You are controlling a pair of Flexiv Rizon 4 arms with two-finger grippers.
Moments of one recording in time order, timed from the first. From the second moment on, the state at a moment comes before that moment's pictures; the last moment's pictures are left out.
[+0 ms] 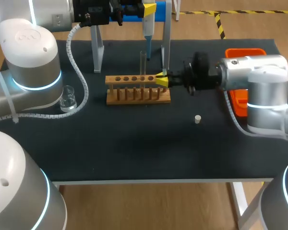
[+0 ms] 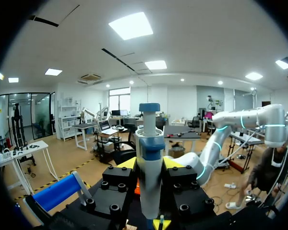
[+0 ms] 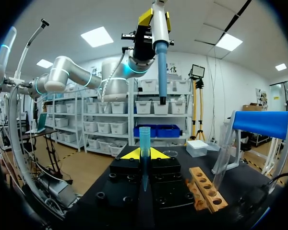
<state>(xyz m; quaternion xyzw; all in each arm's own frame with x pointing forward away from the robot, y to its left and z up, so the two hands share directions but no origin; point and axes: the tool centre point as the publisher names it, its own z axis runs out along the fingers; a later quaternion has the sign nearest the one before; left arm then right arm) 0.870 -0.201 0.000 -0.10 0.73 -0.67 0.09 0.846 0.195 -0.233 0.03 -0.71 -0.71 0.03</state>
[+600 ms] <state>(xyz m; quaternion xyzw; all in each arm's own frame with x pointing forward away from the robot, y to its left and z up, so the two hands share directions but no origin) 0.870 -0.201 0.000 -0.10 0.73 -0.67 0.09 0.856 0.222 -0.235 0.03 -0.71 -0.70 0.04</state>
